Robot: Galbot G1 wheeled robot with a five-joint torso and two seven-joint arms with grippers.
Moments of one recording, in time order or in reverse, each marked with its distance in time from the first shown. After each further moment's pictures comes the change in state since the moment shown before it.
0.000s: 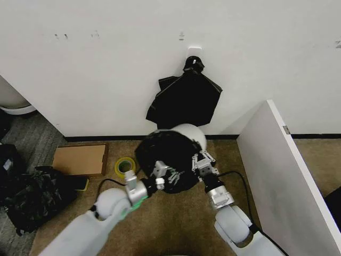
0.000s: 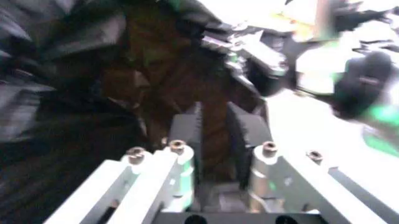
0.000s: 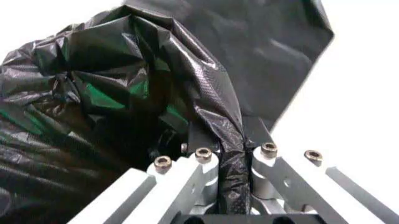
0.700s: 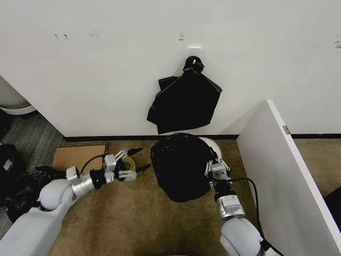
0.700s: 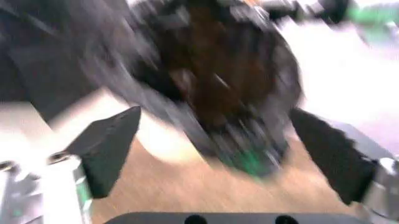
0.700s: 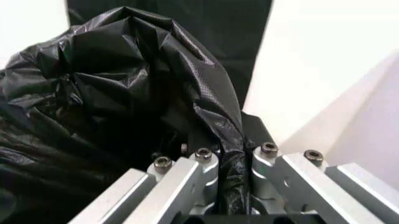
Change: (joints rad) left arm 0.149 0.001 -0.404 0.210 0.057 -0.216 0.503; right arm -0.091 -0.045 0.007 0.180 0.364 -0.118 0.109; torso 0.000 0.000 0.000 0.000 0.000
